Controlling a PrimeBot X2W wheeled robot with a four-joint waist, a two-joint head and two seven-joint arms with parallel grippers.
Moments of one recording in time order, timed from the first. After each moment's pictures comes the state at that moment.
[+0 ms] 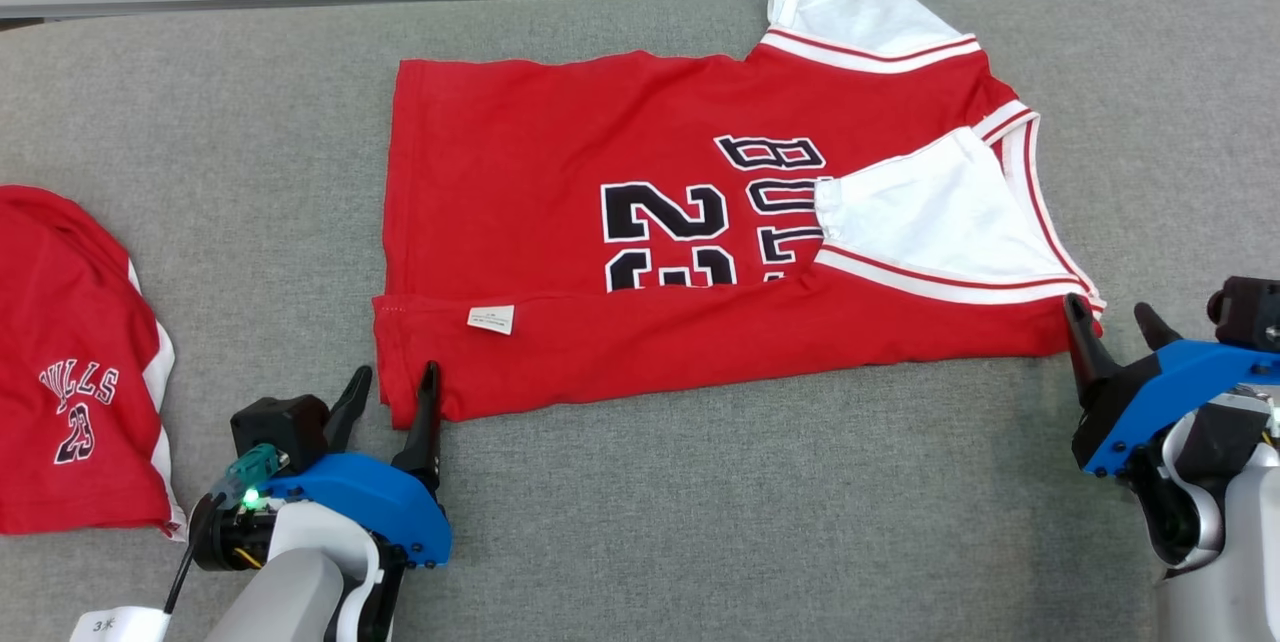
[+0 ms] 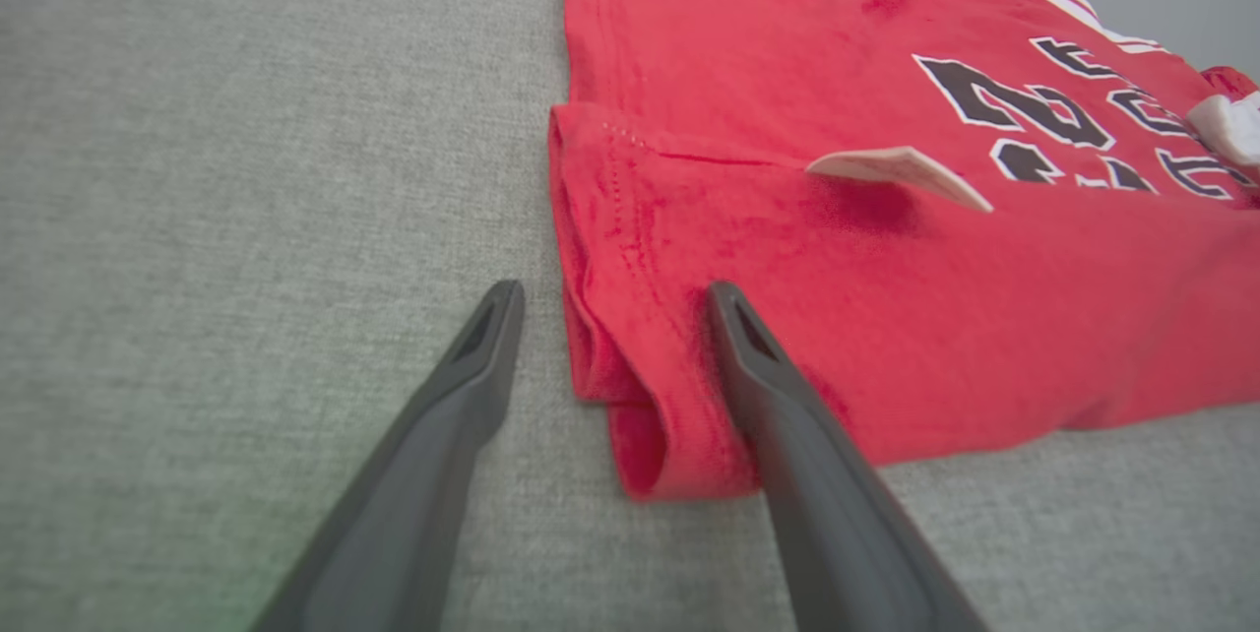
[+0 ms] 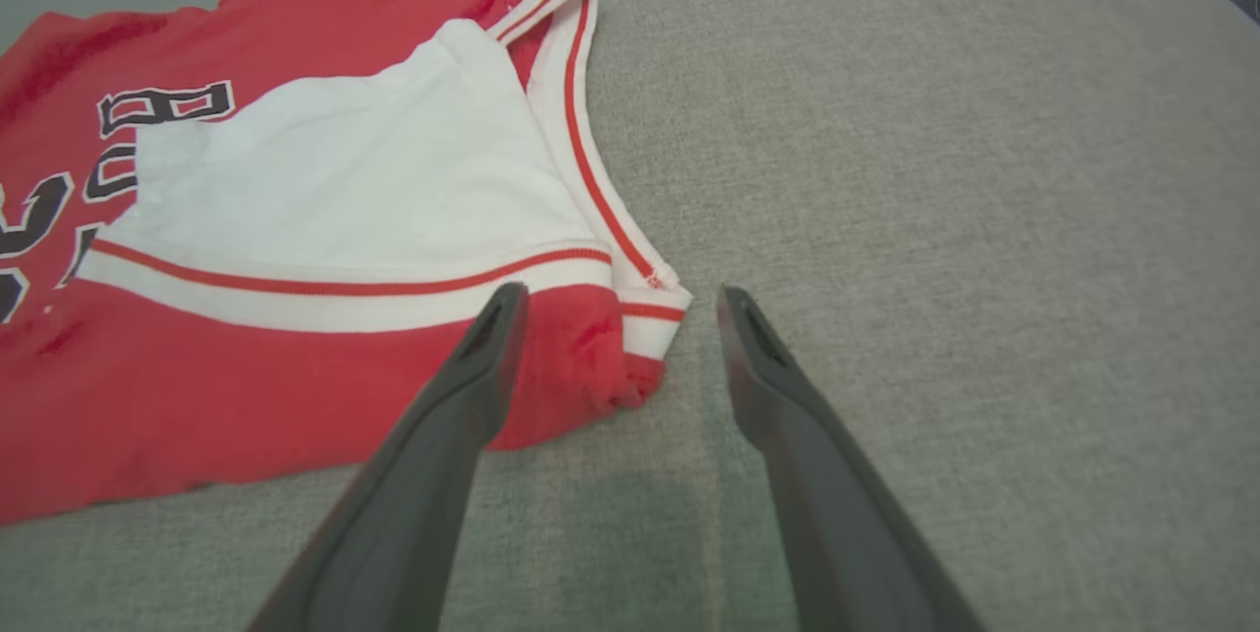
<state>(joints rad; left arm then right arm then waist) -0.33 0.29 -0.51 0.52 -0.71 0.08 -0.15 -0.33 -0.06 -0.28 0.26 0.14 0.13 0.35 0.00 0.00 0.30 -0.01</state>
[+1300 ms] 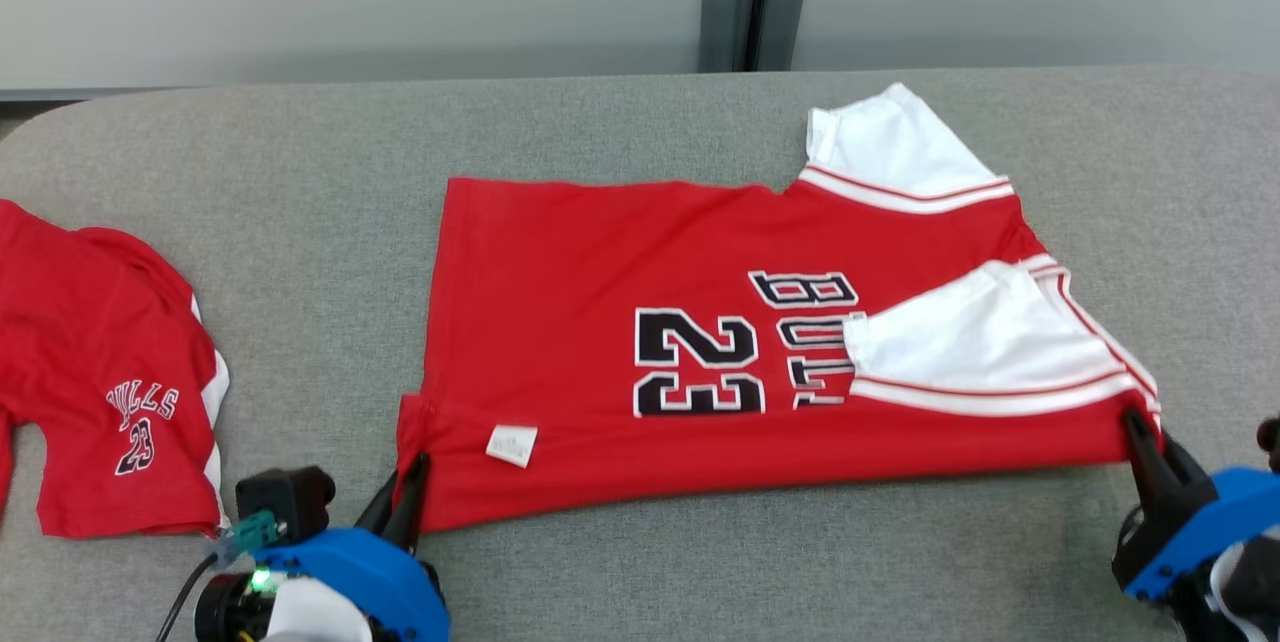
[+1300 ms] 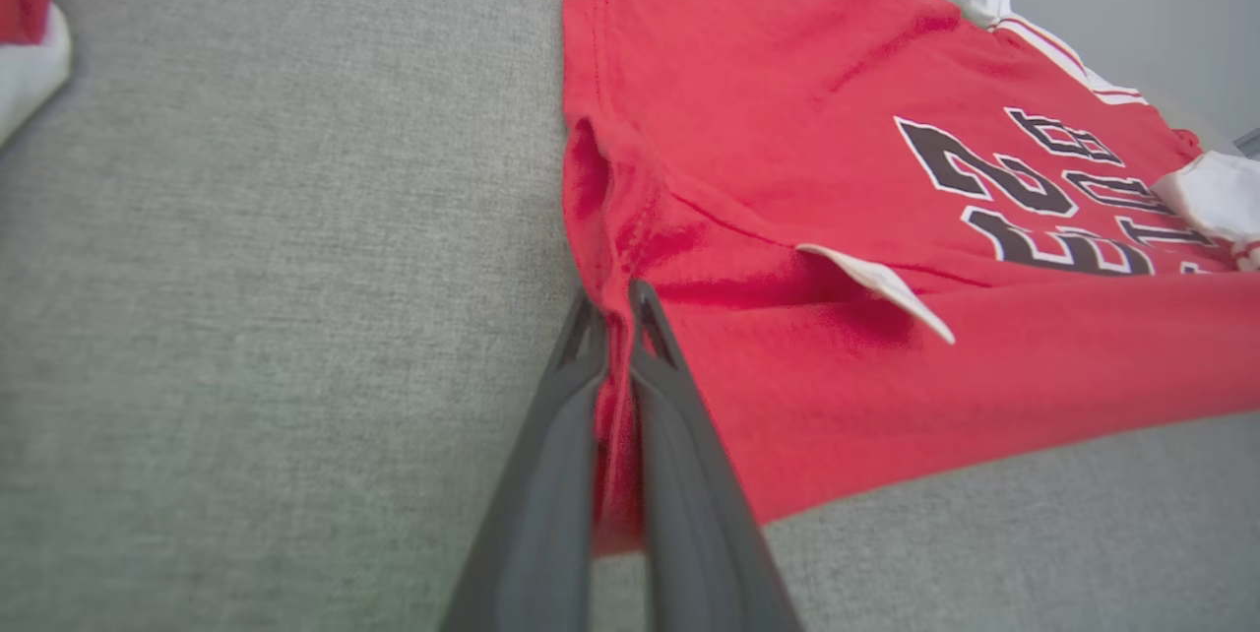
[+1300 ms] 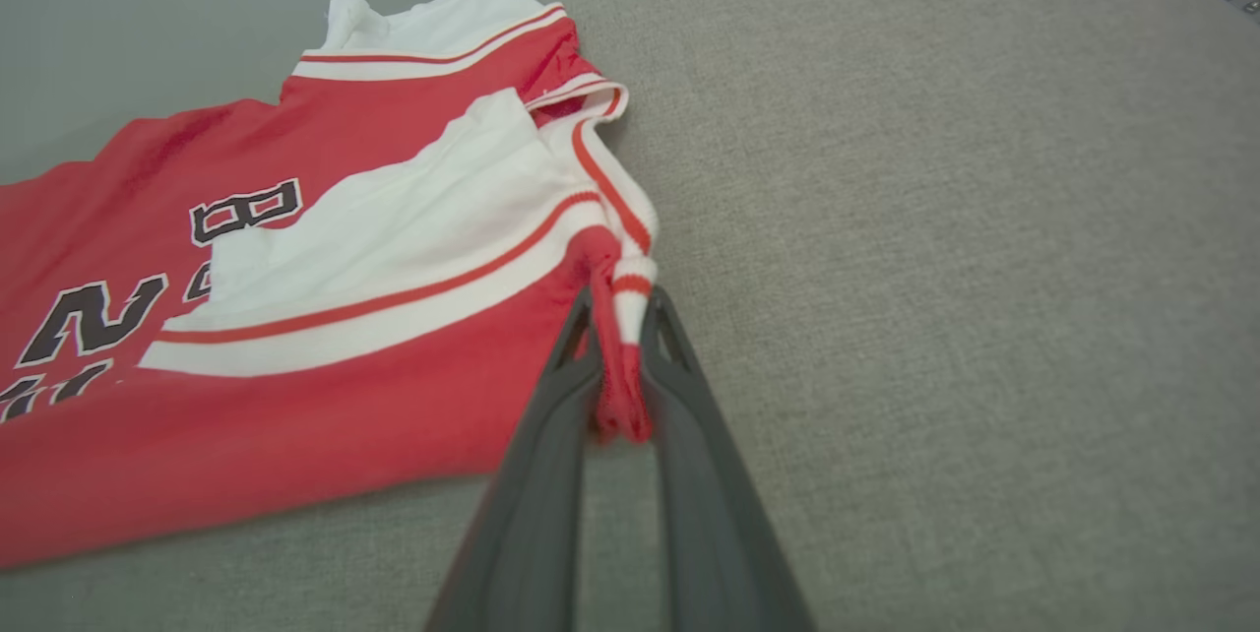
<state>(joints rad) -0.19 0.35 -0.53 0.37 -0.79 0.07 -0.03 -0.12 -0.05 -0.32 0.14 0.26 0.13 0.34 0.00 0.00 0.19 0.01</state>
